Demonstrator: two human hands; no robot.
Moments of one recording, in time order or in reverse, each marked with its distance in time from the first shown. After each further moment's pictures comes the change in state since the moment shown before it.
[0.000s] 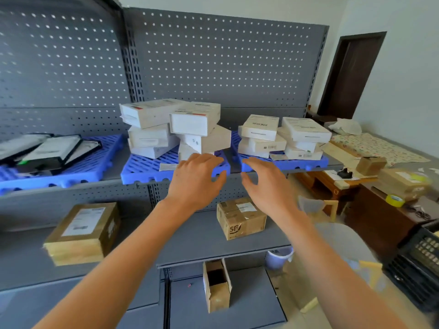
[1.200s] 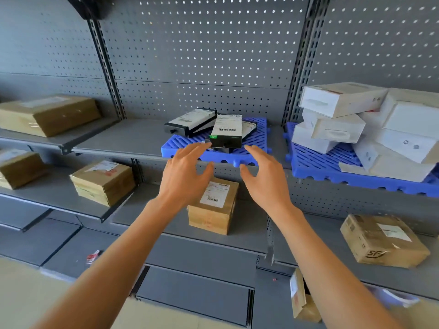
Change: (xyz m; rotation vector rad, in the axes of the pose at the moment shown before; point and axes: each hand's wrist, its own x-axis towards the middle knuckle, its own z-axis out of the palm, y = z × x) left_hand -0.145 -0.313 -0.172 0.078 0.130 -0.518; right_hand 0.029 -0.314 0.232 0.434 -0.208 -0.221
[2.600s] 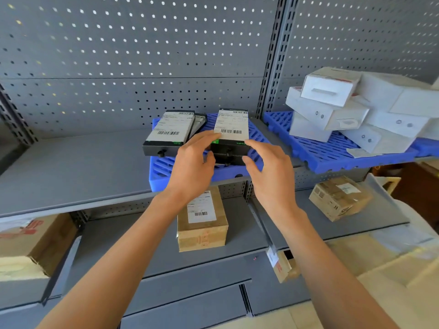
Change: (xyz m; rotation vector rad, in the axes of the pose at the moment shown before) left_hand 0.132 -0.089 0.048 -0.526 -0.198 0.383; right_hand 0.056 -0.031 0.083 -0.331 0.460 0.145
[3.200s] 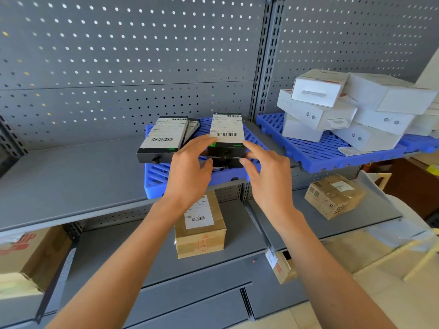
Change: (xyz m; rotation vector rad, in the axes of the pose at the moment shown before) left_hand -0.001 0.004 0.001 -0.048 0.019 0.018; right_hand 0.000 0.008 0.003 -0.034 0.038 -0.016
